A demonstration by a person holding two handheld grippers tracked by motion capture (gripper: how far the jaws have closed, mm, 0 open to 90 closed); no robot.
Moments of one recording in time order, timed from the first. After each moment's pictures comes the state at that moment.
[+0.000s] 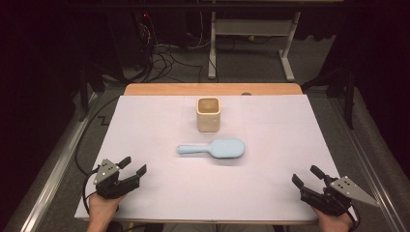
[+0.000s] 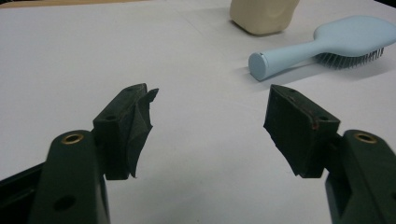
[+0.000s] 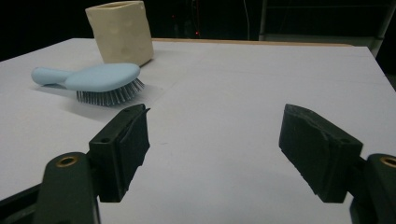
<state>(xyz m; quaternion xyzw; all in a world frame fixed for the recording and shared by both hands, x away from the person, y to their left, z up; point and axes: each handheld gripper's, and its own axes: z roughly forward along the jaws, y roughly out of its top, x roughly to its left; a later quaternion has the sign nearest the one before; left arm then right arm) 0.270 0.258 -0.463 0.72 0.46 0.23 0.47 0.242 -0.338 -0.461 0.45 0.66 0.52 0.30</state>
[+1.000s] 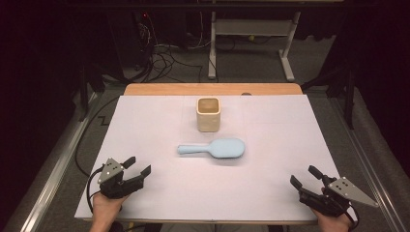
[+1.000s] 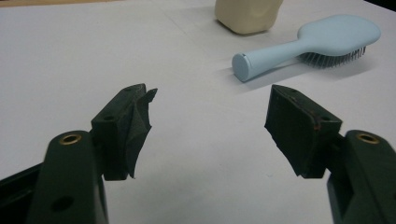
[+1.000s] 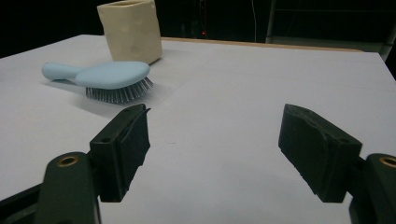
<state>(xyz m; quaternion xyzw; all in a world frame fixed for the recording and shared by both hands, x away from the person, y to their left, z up) 0.271 0.248 -0.460 0.73 0.44 0.22 0.48 0.240 -0.334 -0.459 0.43 0.67 0.52 0.30</state>
